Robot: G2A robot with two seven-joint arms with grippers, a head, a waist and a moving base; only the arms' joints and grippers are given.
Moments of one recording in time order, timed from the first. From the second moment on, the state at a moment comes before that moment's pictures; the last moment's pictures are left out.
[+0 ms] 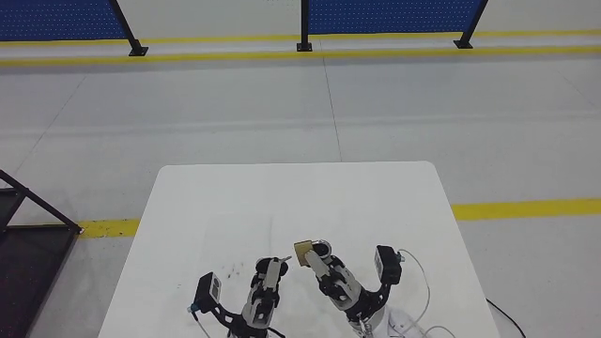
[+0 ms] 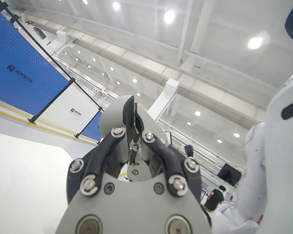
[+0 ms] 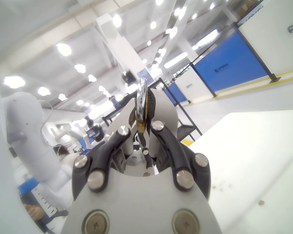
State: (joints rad) left arm 1.87 -1.22 -0.94 -1.62 0.97 -0.77 1.06; right arm -1.74 -1.23 0.93 -1.68 -0.76 -0.83 -0.48
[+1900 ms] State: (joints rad) left arm 1.87 -1.23 -0.95 -1.60 0.99 -0.80 1.02; right arm -1.74 -1.23 0.94 -1.70 -0.77 -0.84 -0.45
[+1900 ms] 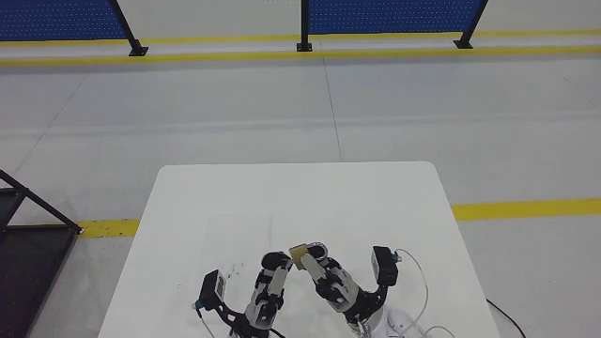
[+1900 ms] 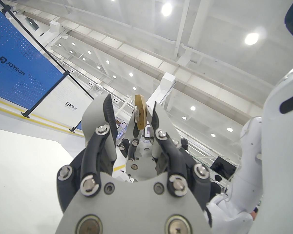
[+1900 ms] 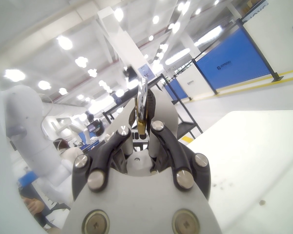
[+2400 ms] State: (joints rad) left arm 1.86 -1.23 -0.95 -1.59 1.00 -0.80 1.02; right arm -1.75 -1.23 0.94 -1.70 -0.76 -0.84 -0.43
